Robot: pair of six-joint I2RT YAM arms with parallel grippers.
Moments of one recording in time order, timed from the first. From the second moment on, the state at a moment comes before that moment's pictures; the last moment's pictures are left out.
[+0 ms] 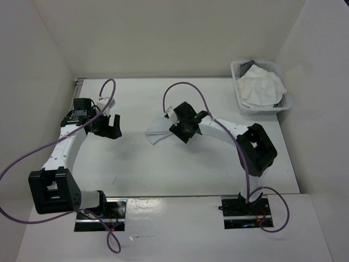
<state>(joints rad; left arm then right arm) 0.12 1.32 1.03 -0.68 0.40 0.28 0.69 1.81 1.27 -0.49 0.12 -0.28</state>
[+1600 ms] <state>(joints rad) 0.14 1.28 0.99 -0.69 0.45 0.29 0.41 2.05 1.44 -0.46 -0.51 -0.22</state>
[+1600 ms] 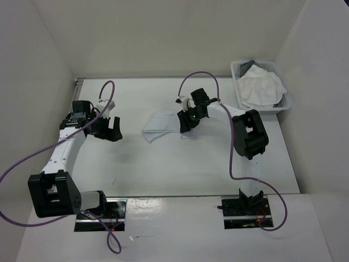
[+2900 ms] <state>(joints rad) 0.14 1.30 0.99 -0.69 0.46 0.29 0.54 2.11 1.56 -0.54 -0.65 -0.20</state>
